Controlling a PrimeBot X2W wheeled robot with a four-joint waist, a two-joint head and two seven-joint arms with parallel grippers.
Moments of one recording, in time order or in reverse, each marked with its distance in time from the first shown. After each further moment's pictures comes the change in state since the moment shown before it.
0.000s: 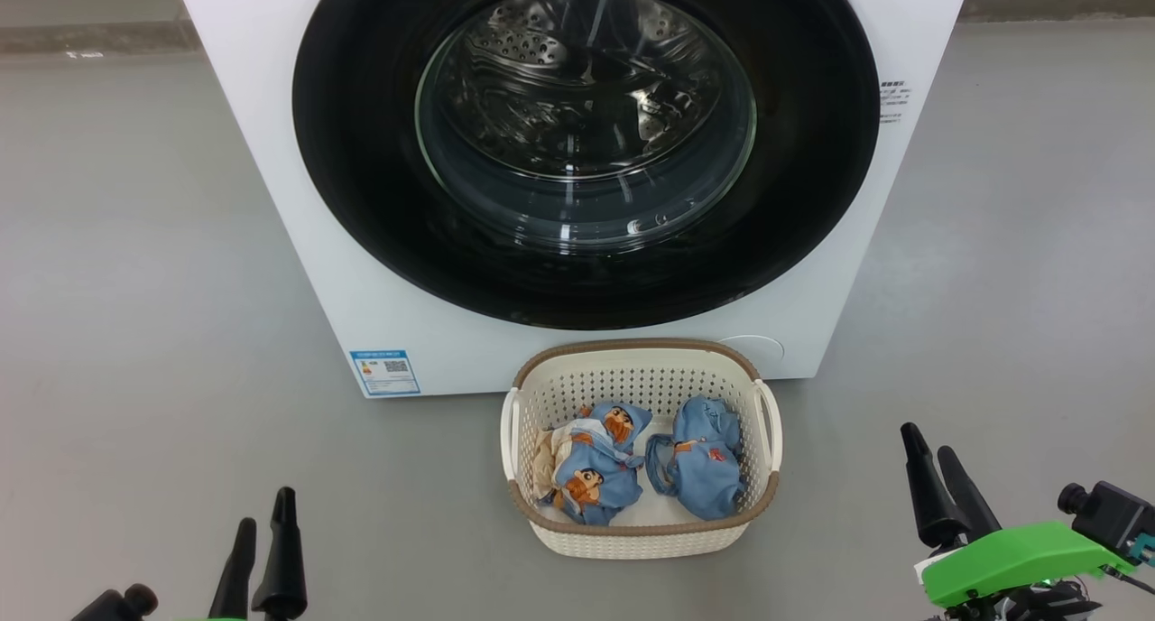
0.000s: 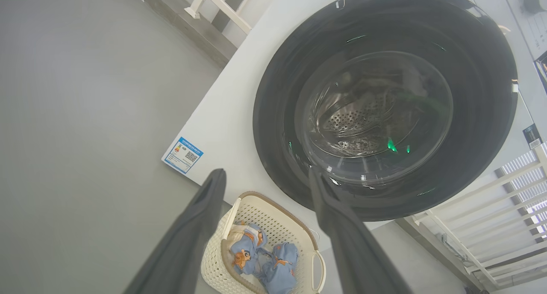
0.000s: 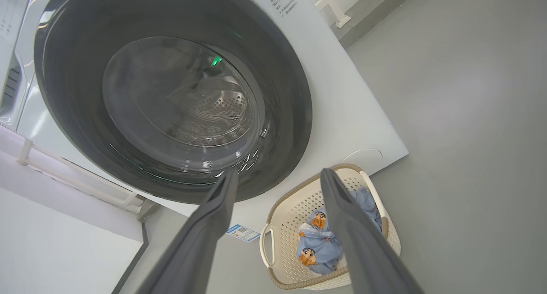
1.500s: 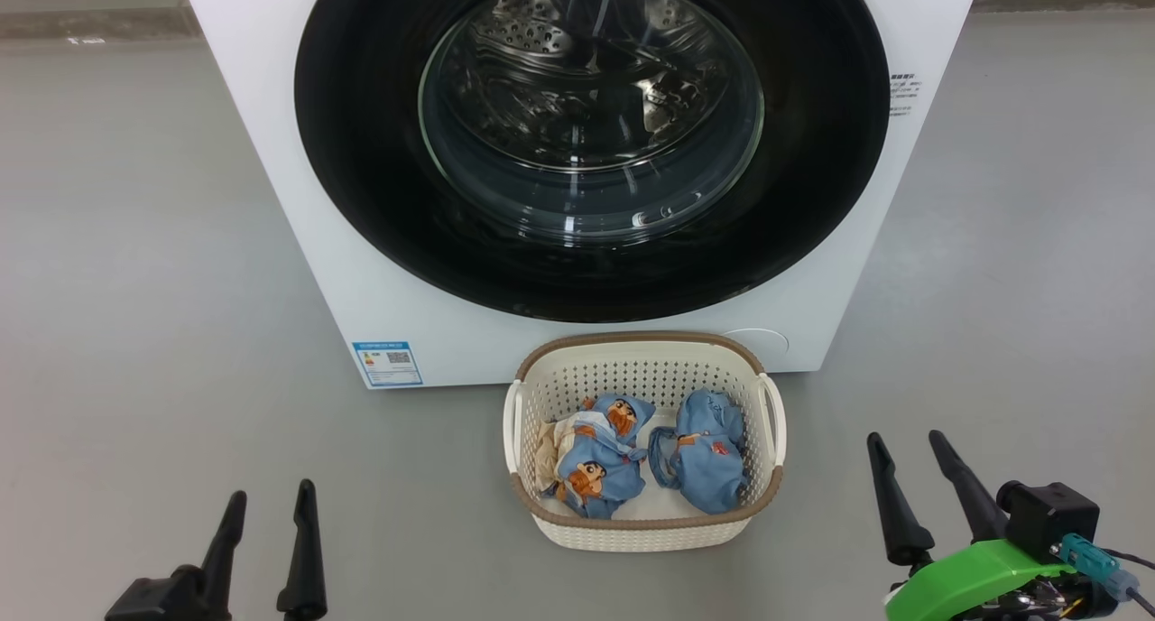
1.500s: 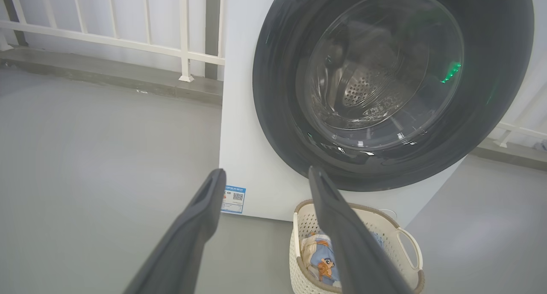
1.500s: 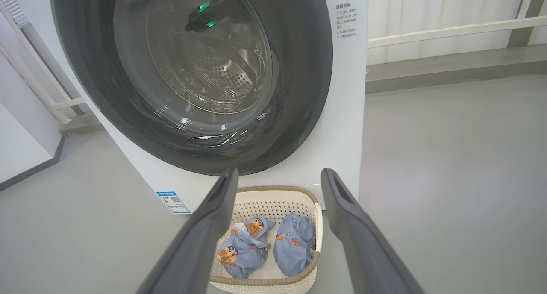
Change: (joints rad) left arm -0.002 0.007 -0.006 -0.003 0.518 -0.008 -0.122; right arm 0.000 -0.017 0.051 0.016 -0.530 0.000 -0.123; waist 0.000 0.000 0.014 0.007
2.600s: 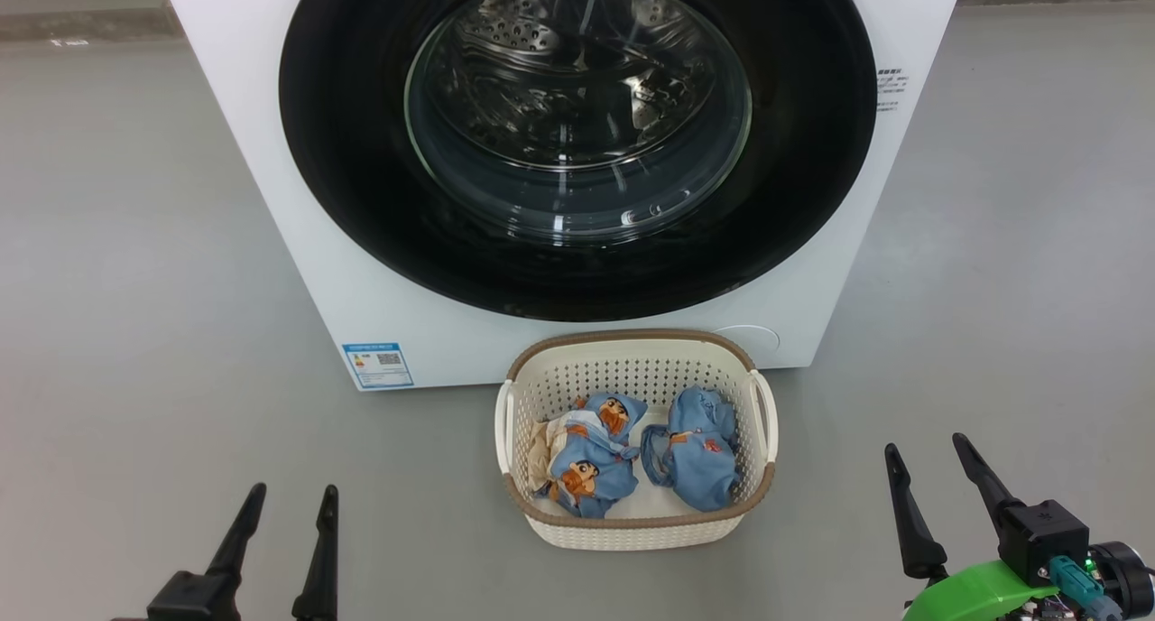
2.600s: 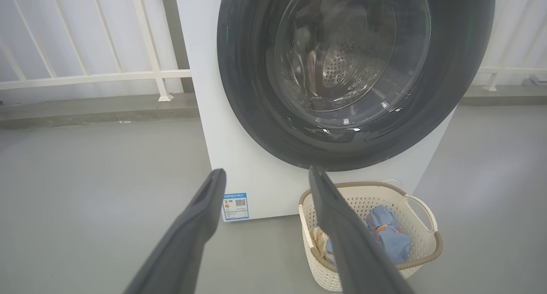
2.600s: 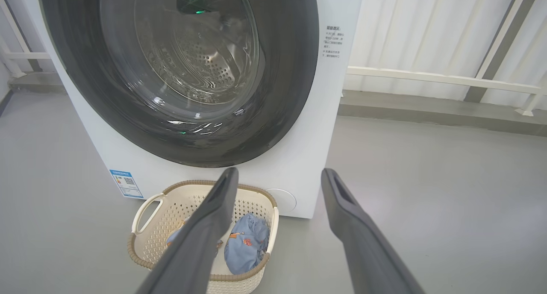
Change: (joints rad) left arm -0.025 0.006 0.023 0.059 0.246 -0.004 -0.064; right arm 0.026 0.021 -0.087 0.002 -0.290 0.001 -0.061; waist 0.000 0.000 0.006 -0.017
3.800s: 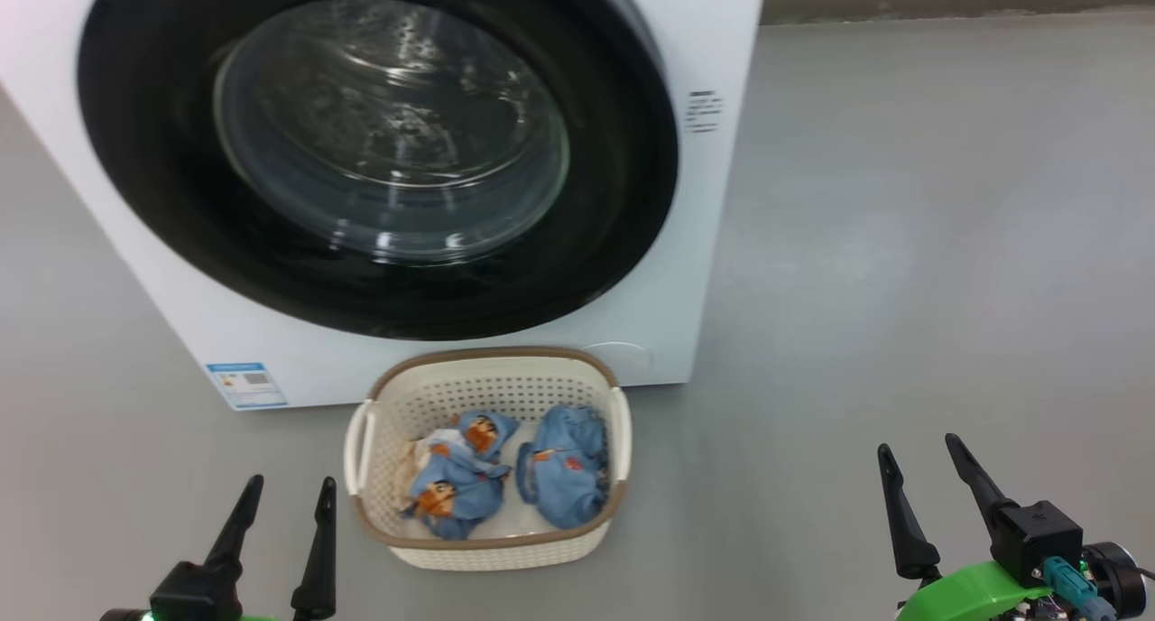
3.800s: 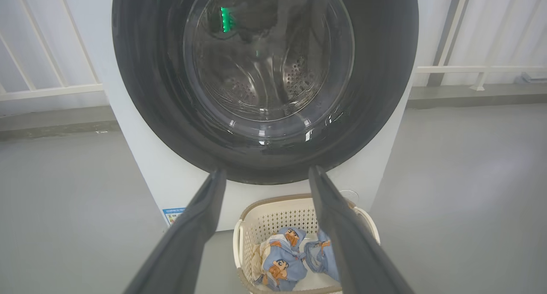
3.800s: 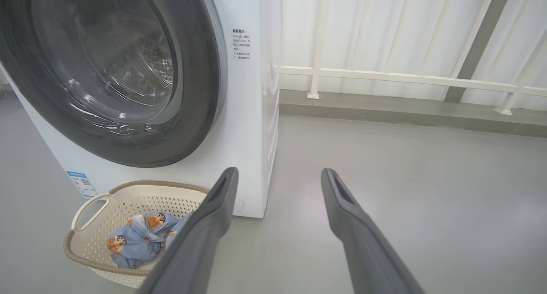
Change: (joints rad) left arm -0.020 -0.001 0.009 0.014 0.026 0.006 0.000; right arm 0.001 0.011 0.004 -0.004 0.002 0.001 0.000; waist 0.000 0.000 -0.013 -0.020
